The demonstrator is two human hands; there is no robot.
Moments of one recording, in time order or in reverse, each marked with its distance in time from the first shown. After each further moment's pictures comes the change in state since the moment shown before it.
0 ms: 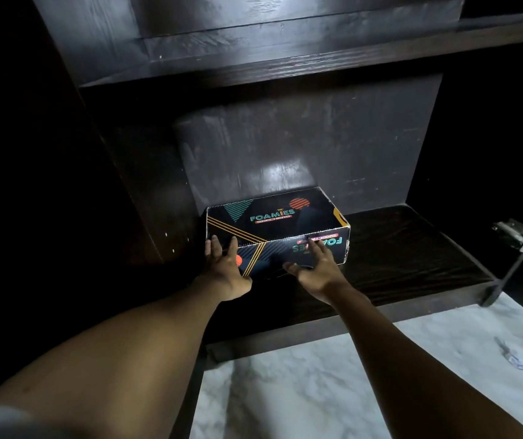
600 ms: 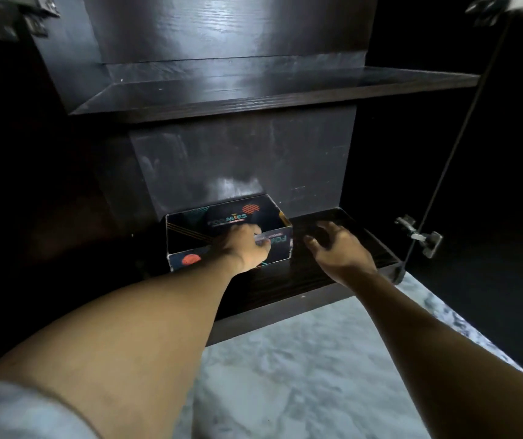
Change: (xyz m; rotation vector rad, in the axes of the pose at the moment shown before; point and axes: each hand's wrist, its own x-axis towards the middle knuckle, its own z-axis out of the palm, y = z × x) left_hand -0.061 0.109 -0.041 -0.219 0.143 0.329; right_hand -0.109 -0.037 -0.126 -0.387 0.329 -0.030
